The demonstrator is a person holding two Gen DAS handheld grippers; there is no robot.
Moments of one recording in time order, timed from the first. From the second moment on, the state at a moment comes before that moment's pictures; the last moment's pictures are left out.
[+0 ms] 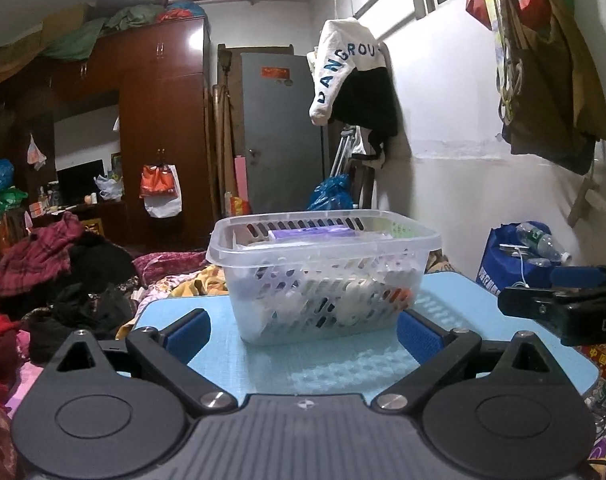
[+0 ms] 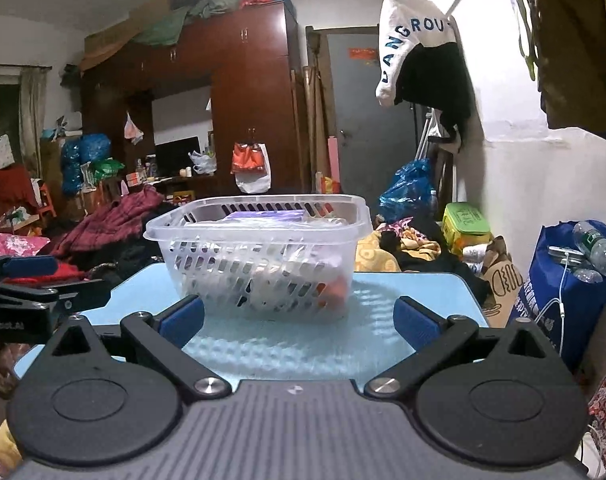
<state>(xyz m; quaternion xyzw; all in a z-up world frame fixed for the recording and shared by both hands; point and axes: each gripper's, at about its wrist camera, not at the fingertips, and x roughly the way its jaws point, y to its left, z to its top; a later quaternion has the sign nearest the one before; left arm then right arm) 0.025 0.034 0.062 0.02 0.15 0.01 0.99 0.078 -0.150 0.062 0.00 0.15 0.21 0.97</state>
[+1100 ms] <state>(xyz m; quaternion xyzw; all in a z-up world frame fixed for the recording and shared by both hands) 0.026 0.029 0.057 0.02 0.15 0.01 0.99 0.066 -0.146 0.054 0.00 0.14 0.19 0.97</state>
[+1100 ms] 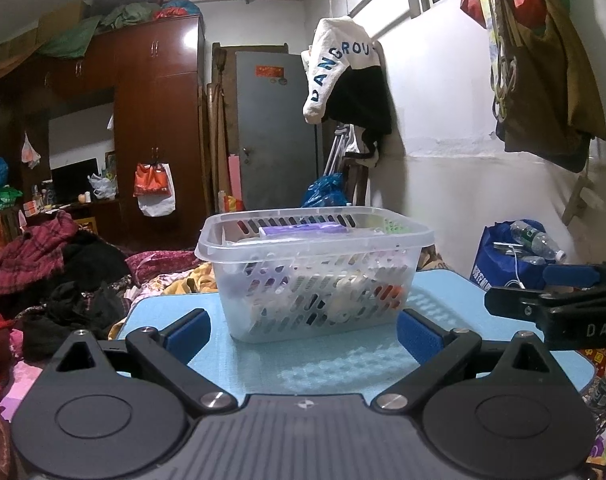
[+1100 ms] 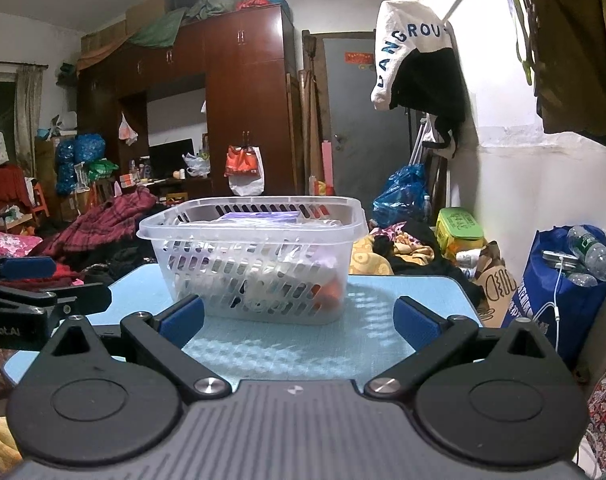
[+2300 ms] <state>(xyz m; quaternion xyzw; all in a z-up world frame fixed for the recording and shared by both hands) 0.031 0.028 0.055 0.02 0.15 0.00 0.99 0.066 -0.144 0.053 -0.01 0.14 0.19 0.97</state>
